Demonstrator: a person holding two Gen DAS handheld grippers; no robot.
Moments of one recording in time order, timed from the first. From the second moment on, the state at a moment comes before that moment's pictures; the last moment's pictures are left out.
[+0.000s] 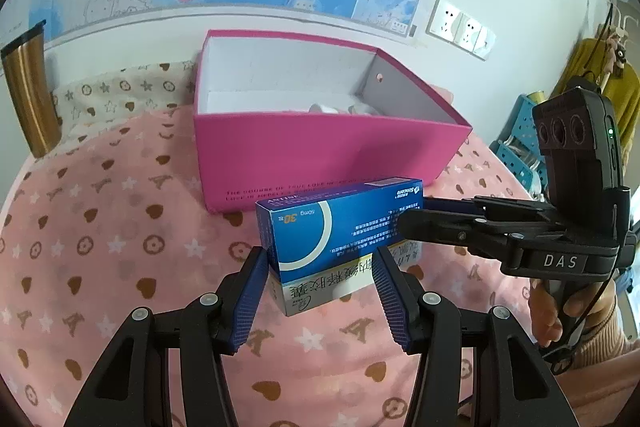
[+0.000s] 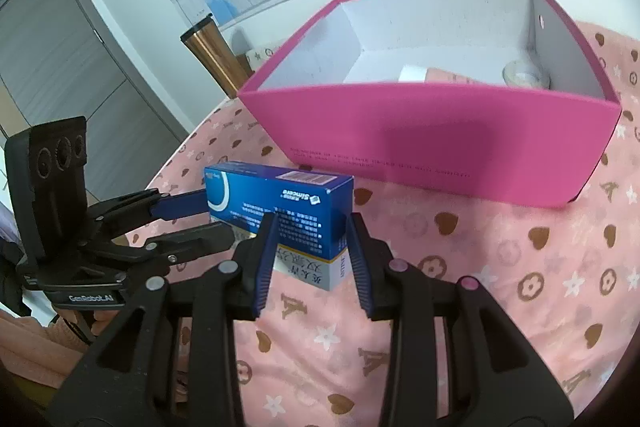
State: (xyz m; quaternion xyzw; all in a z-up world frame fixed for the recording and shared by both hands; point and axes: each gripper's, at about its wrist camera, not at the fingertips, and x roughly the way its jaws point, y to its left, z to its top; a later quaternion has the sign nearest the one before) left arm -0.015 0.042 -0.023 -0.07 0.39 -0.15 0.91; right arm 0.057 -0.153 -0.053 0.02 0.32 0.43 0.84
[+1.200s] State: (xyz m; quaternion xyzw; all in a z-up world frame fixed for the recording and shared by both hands) left arm 0.007 0.044 0.026 -0.04 0.33 -0.15 0.93; right arm 0.064 -0.153 -0.003 0.03 0.25 0.44 0.86
